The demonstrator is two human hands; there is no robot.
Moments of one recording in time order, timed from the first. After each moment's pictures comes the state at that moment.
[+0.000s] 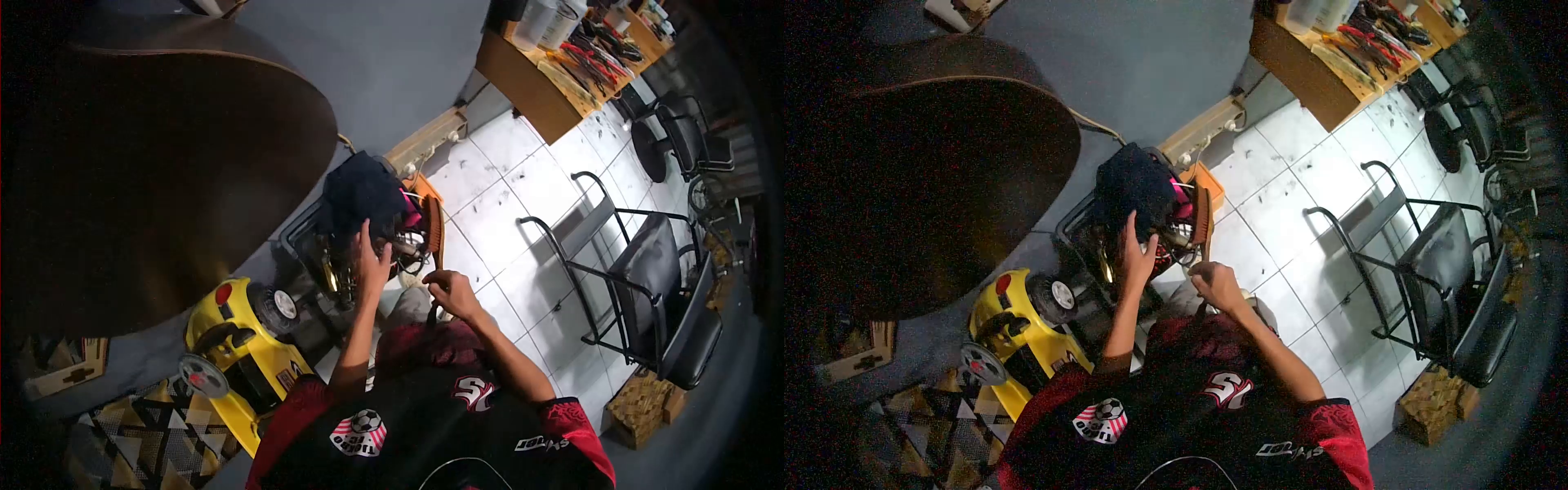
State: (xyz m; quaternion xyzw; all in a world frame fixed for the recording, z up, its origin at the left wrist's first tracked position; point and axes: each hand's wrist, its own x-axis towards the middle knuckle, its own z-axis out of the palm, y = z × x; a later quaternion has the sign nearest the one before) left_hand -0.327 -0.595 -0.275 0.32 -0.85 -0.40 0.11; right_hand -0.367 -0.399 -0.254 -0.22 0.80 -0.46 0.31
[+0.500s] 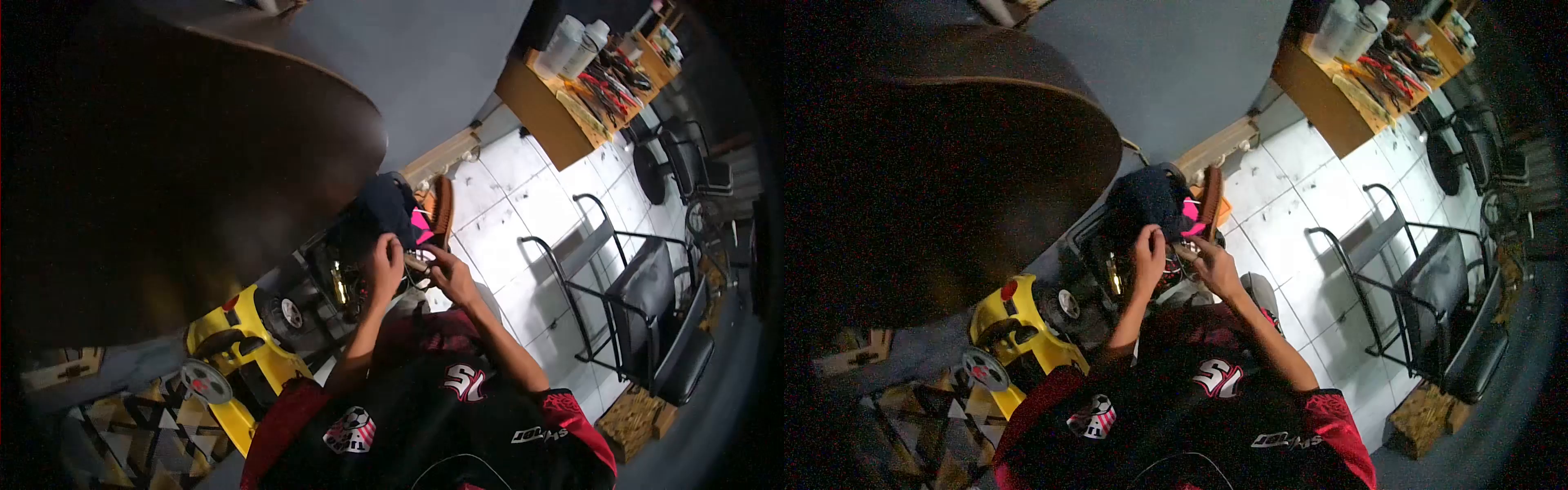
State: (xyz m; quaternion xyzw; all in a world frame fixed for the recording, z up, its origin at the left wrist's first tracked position) left_hand -0.352 -0.621 -0.290 0.24 -0.82 -0.47 0.22; right_hand -0.410 -0.455 -0.247 -0.18 0.75 -0.56 0.29
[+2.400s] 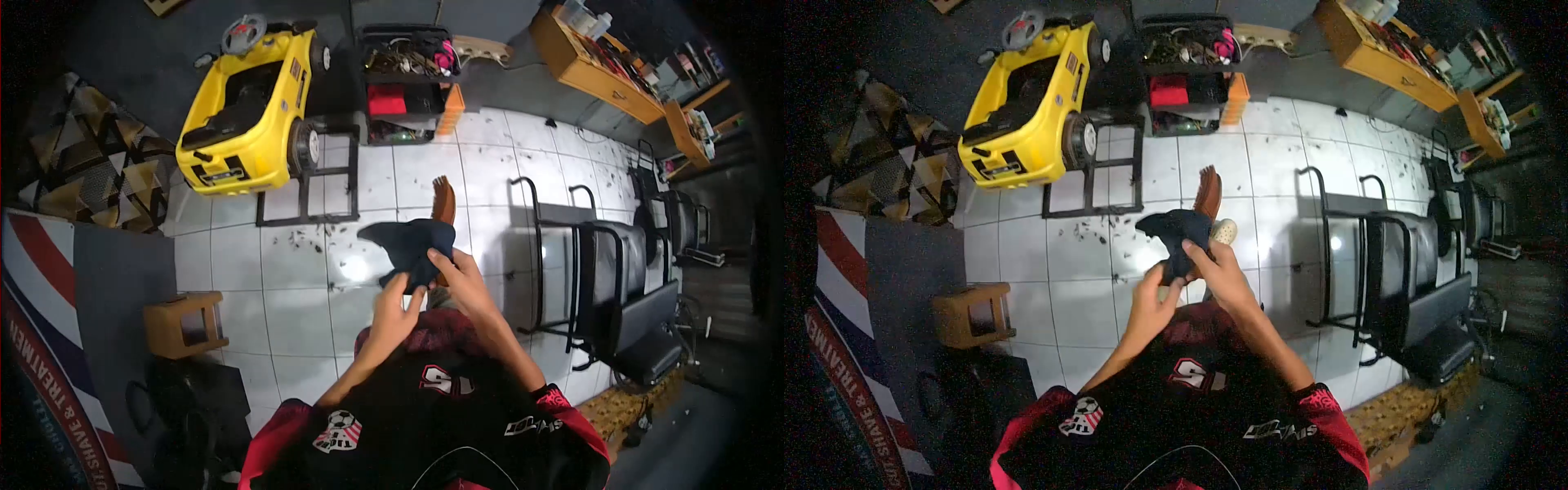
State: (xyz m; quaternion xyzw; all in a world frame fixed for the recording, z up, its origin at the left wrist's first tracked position) left_hand 0.182 -0.001 -0.172 0.37 -0.73 -0.51 0.27; right_hand 0.036 0.036 -0.136 -0.17 0.61 -0.56 0.54
